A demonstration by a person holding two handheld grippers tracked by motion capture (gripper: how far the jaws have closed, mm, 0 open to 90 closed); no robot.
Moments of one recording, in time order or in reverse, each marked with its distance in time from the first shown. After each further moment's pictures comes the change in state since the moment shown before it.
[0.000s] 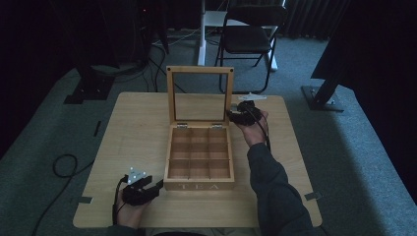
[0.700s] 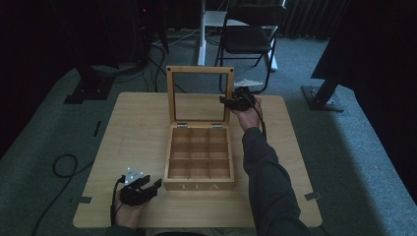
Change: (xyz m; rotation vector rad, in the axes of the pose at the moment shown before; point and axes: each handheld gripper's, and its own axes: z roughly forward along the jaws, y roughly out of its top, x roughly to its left) left arm 0.003 0.000 -0.005 -0.013 0.011 -0.011; right arm -0.009 0.038 0.026 -0.084 0.112 -0.004
